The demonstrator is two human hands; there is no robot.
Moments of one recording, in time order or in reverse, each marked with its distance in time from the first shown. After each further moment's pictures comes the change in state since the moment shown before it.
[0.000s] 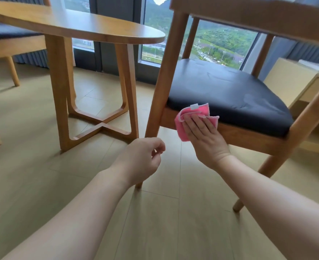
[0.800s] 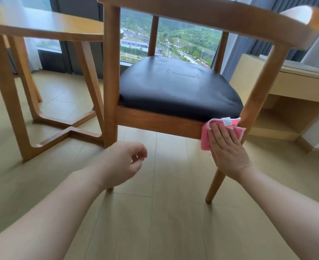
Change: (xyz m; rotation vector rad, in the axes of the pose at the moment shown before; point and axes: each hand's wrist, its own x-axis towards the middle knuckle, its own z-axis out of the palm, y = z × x) left_hand 0.022 0.058 0.054 0.049 -0.199 0.070; right_hand -0.178 0.108 0.000 -0.033 -0.143 0.207
